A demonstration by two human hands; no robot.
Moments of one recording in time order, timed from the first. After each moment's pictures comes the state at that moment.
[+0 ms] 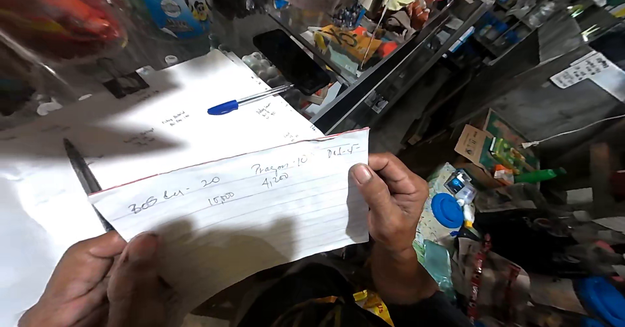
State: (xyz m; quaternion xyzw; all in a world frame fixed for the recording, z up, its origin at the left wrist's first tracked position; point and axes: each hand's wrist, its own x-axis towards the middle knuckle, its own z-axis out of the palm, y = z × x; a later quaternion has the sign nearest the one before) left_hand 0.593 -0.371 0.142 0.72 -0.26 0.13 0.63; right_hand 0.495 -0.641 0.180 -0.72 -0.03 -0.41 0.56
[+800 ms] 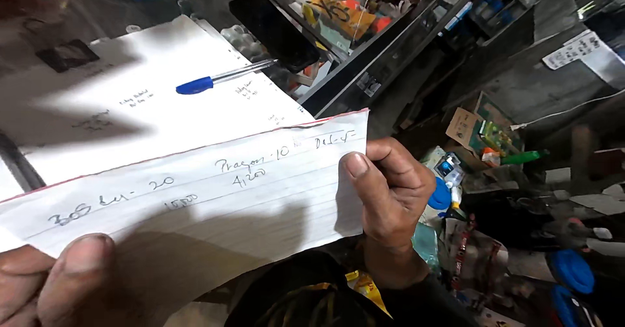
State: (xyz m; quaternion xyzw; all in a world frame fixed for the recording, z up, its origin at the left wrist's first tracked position) left_hand 0.591 -0.372 0.138 0.73 -0.19 0.15 0.64; right_hand 0.492 -0.636 0.188 -0.72 -0.06 -0.42 0.54
